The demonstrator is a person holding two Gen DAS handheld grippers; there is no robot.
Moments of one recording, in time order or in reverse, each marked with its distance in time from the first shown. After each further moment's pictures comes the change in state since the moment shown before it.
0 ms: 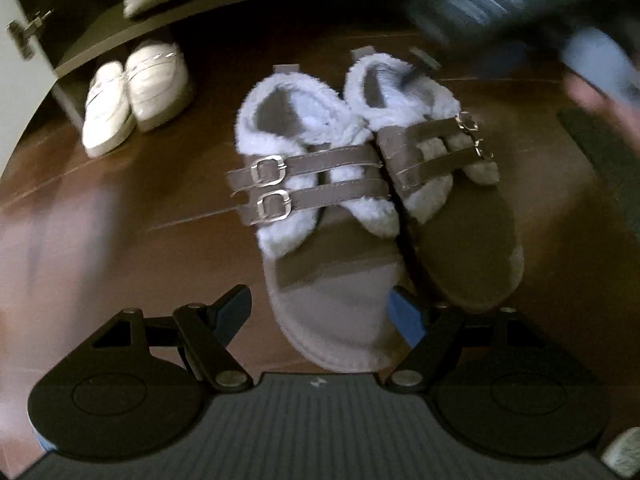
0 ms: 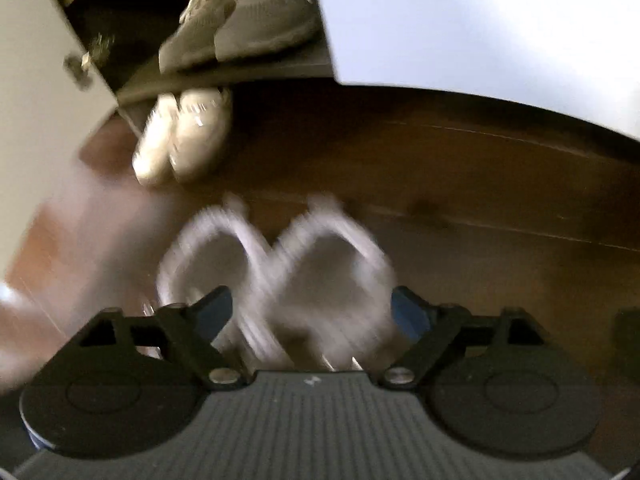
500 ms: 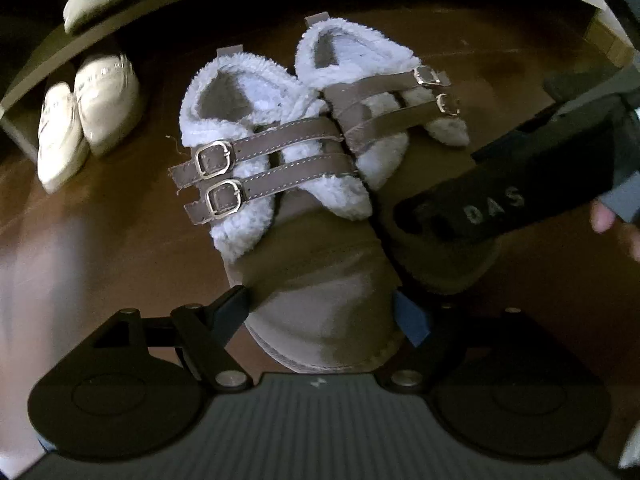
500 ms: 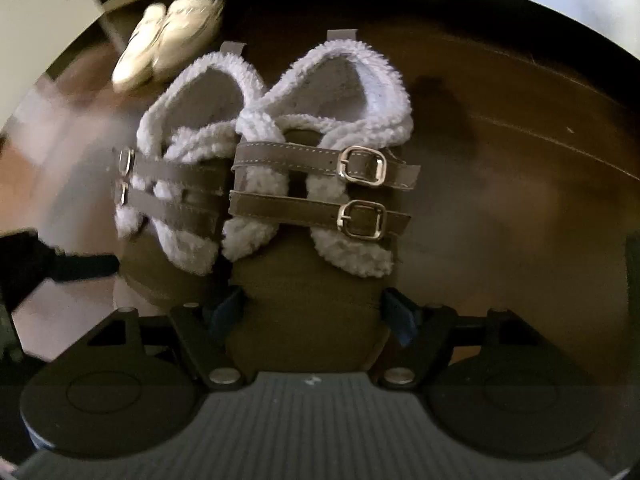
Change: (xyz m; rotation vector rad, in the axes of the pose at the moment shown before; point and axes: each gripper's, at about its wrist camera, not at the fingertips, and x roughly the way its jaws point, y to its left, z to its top) left arm 0.047 0.018 0.035 0.096 0.007 -0.050; right arm 0.047 0.014 -0.010 0.039 0.083 -0.014
